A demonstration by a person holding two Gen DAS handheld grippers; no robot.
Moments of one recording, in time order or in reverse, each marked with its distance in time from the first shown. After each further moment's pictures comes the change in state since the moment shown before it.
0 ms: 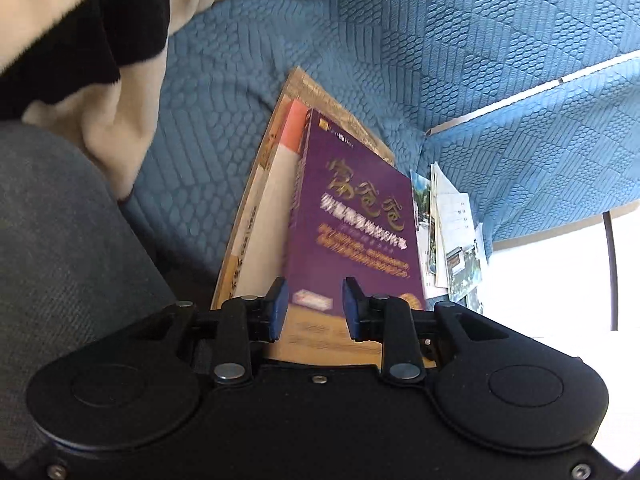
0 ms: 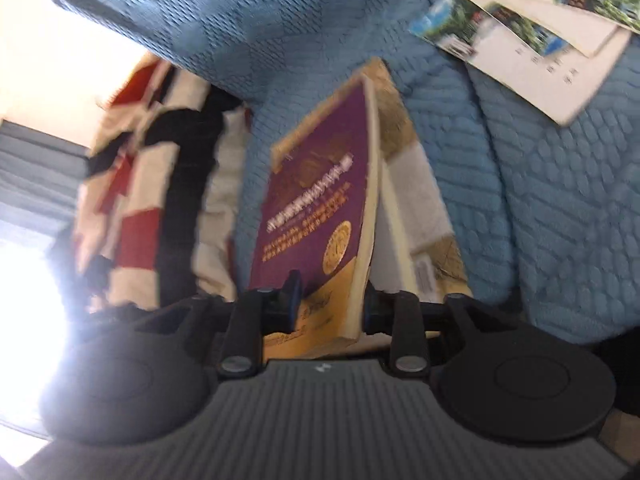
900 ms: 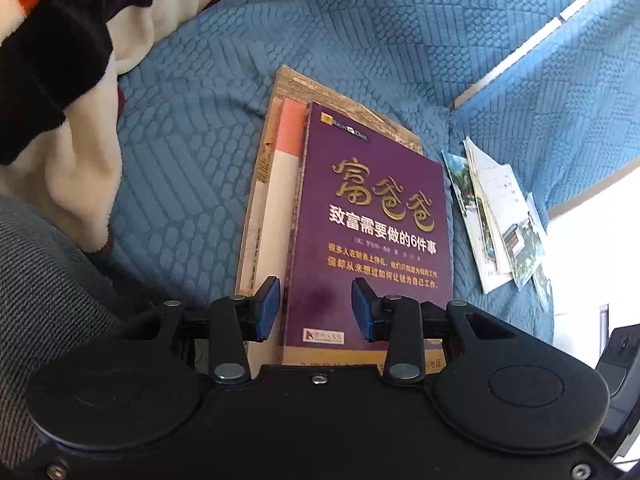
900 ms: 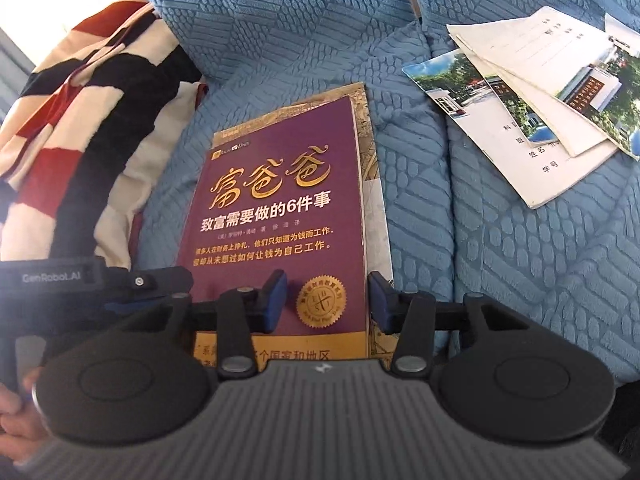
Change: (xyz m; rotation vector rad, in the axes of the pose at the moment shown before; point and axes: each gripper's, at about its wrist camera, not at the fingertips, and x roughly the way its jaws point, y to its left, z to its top) left arm 0.042 -0.015 -0.008 0.216 -0.050 0.166; right arm 0.021 0.029 0.001 -0.311 -0.086 -0.250
